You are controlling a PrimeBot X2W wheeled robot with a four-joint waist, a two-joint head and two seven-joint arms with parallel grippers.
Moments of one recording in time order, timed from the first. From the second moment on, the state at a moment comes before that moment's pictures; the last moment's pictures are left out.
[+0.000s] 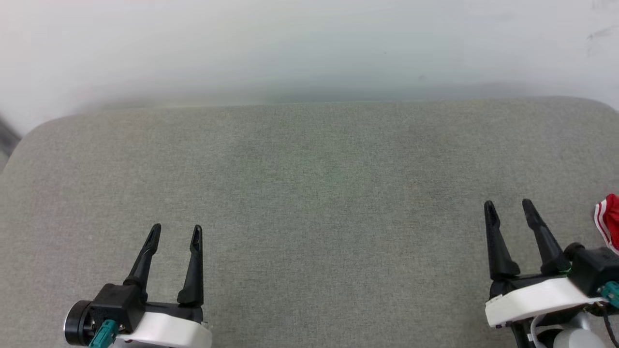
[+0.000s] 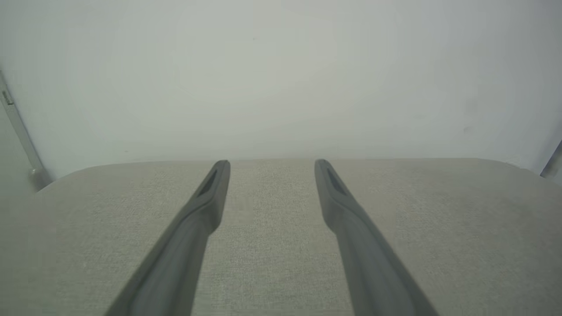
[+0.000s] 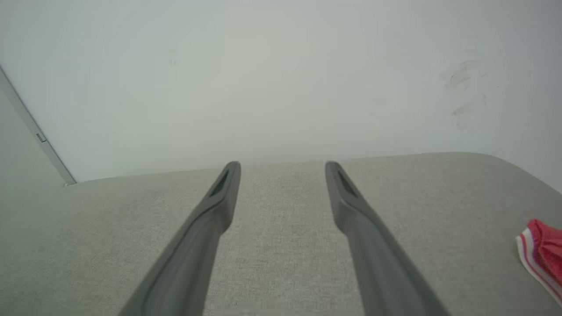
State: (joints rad) left arm 0.04 0.08 0.00 -0.01 -0.15 -0.12 -0.26; right arm -0.04 -0.05 -0.03 0.01 0.22 0.13 -0.15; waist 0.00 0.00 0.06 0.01
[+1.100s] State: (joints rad) left arm 0.06 0.06 0.01 0.03 -0.23 -0.12 -0.24; right arm -0.02 -0.05 -0.01 0.08 0.32 0.13 -0.16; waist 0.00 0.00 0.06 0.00
